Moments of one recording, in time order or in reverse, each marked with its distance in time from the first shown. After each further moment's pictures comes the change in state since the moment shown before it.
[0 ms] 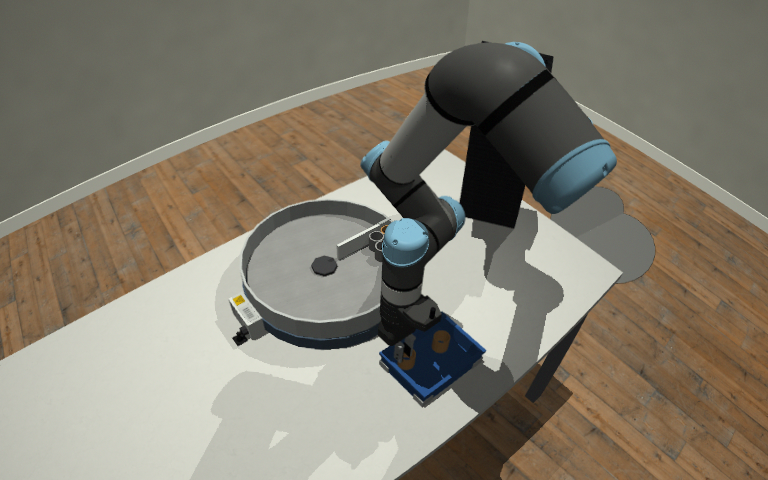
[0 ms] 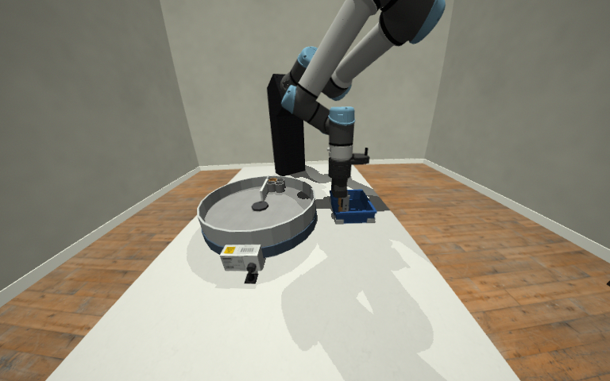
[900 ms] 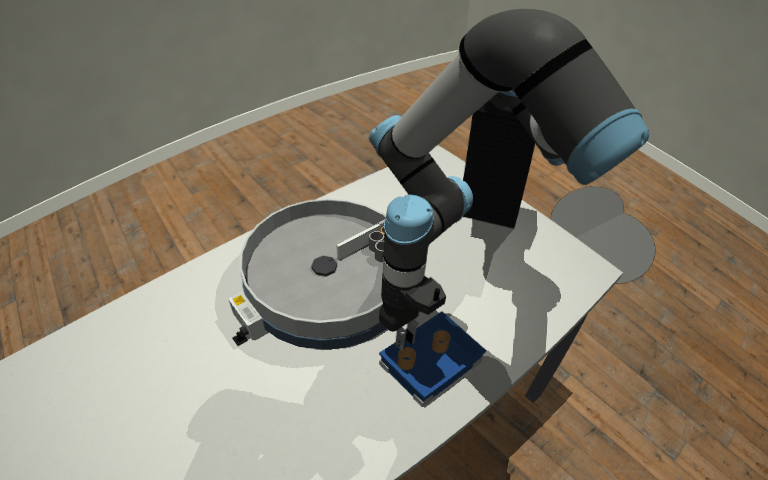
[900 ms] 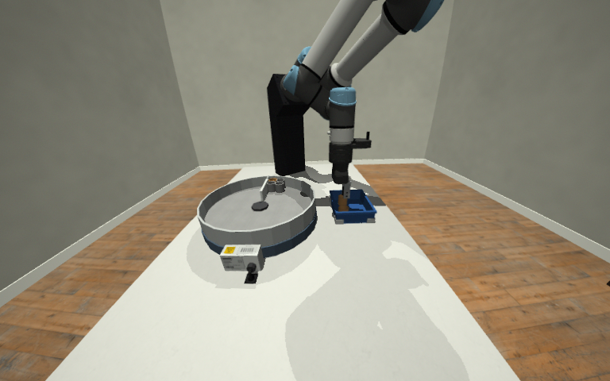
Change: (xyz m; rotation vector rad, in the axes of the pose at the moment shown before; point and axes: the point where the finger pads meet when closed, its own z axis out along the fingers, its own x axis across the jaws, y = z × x) arm 0.000 -0.001 -0.050 0.000 0.005 0.000
